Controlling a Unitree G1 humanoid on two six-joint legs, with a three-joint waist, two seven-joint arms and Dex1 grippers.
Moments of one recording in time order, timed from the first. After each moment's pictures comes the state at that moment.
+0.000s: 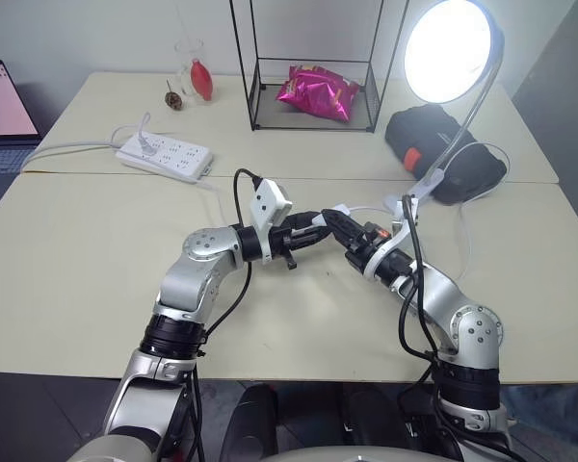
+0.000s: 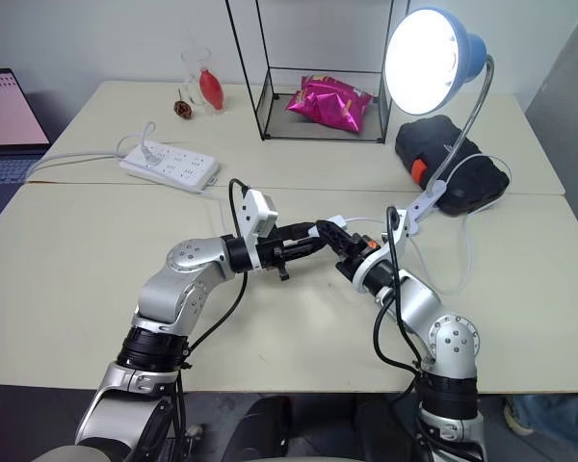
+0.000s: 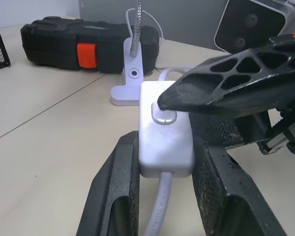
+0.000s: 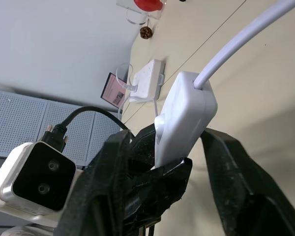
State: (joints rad) left arm -0.53 0.33 -0.12 0.05 -0.31 0.38 -0.92; right arm -0.29 0.00 -0.12 -0.30 1.47 0.83 -0.37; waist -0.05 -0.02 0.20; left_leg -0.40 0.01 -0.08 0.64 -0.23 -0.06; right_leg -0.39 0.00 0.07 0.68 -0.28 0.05
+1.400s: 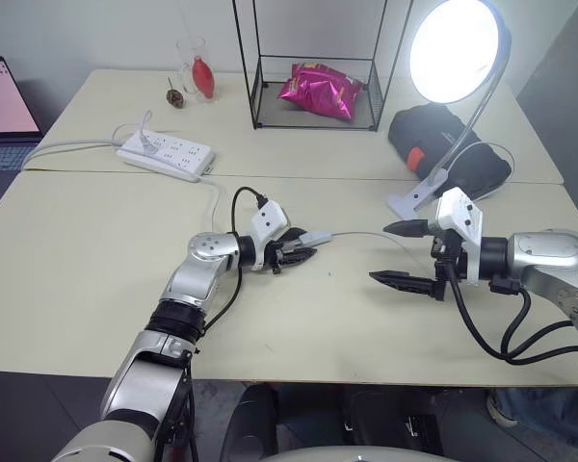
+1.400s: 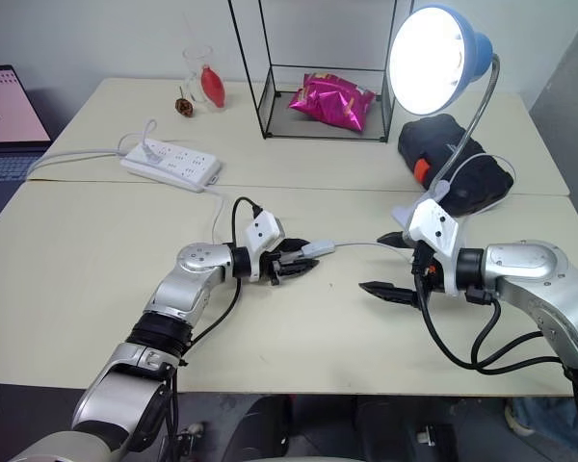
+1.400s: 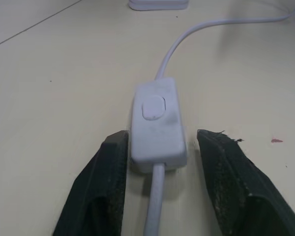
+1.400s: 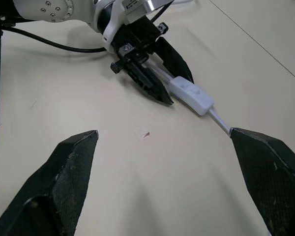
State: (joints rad) left arm -0.62 0.36 -0.19 0.46 -0.12 0.13 -1.01; right arm -0.36 -0.97 0.07 -0.51 0.69 0.73 0.80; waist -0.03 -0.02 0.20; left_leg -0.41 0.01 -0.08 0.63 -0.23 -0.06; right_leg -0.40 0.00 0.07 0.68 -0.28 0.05
